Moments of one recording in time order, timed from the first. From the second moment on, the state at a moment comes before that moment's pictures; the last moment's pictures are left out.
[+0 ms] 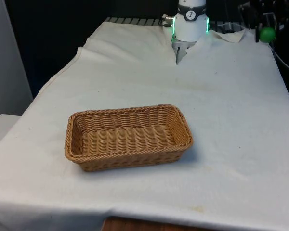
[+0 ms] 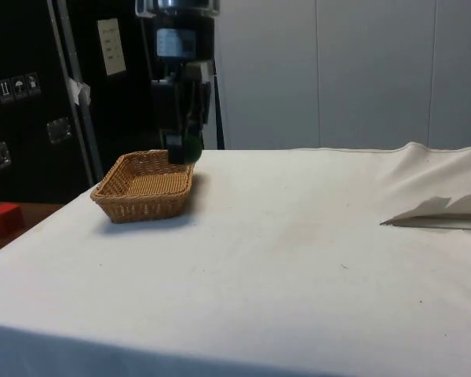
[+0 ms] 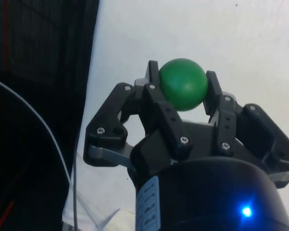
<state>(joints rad) 0.46 -0.01 -0.10 -2.30 0.21 2.41 0.14</state>
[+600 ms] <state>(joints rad) 0.45 0.11 -0.15 -2.13 0.21 2.37 0.09</state>
